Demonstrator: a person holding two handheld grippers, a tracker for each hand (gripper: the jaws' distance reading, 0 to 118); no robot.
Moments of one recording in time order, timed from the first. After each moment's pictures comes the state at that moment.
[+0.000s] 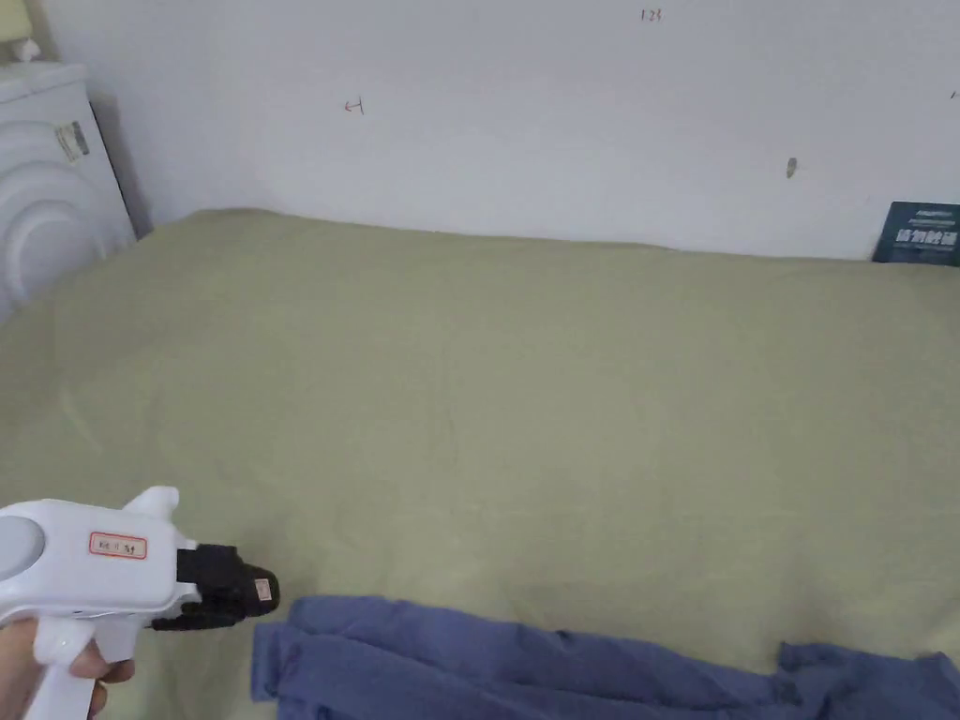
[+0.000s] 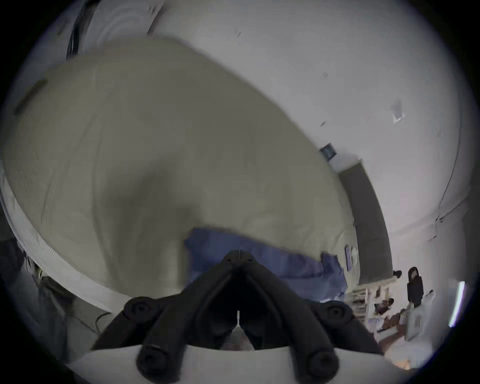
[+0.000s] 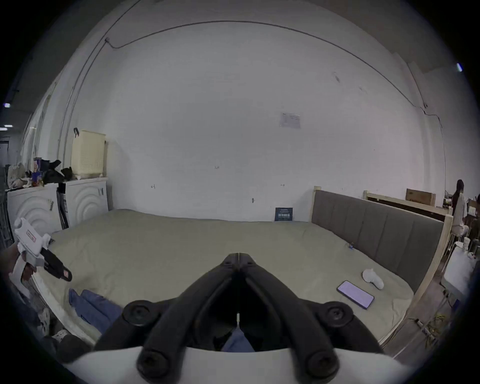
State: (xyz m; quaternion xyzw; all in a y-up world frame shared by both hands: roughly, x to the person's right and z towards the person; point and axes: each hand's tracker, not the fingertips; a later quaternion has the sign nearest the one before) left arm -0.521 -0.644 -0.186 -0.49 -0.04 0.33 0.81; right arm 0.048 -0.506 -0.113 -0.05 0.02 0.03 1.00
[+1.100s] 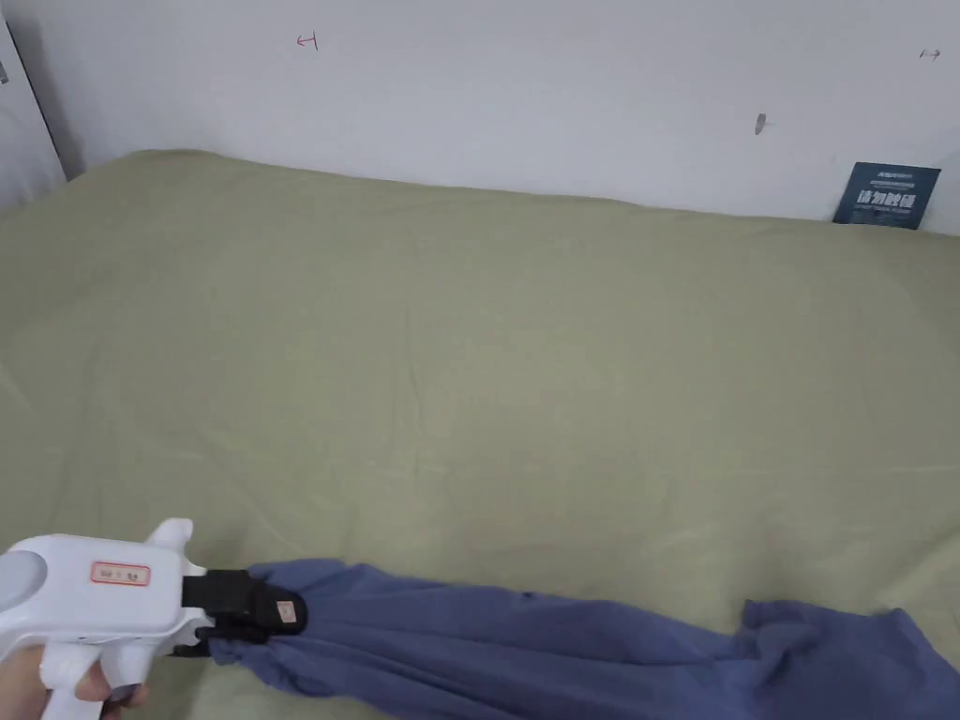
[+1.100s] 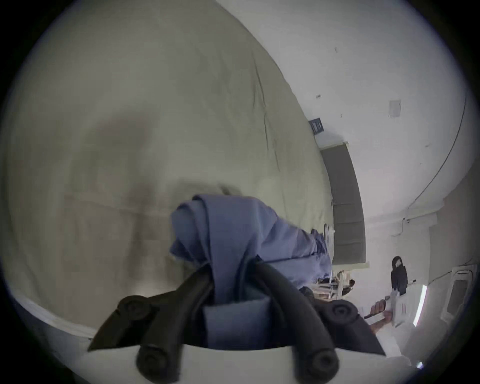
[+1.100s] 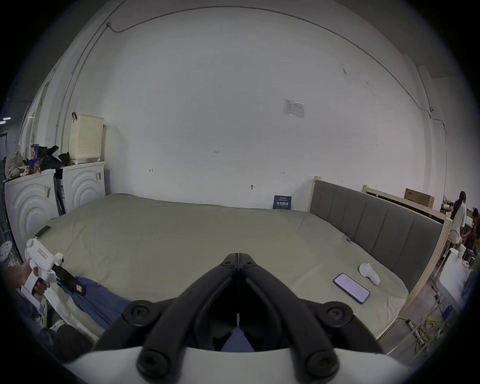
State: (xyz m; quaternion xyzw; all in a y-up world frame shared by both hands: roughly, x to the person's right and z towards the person) left arm -0.498 -0.708 -0.203 -0.49 -0.13 0.42 0.76; right arm 0.047 -0.507 -0.123 -0.09 0.02 0.04 0.99
